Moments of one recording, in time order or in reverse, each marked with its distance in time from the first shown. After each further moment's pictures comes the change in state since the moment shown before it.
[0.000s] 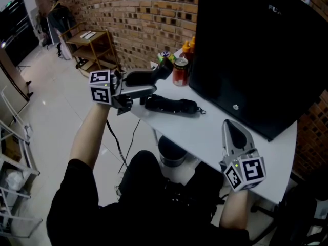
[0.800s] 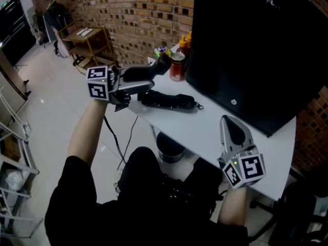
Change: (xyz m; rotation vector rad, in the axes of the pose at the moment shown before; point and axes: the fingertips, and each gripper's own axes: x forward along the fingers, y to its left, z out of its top) left arm 0.002 0.002 0.000 -0.010 0.004 -0.009; right arm 0.000 0.004 0.004 0.000 -0.015 0.013
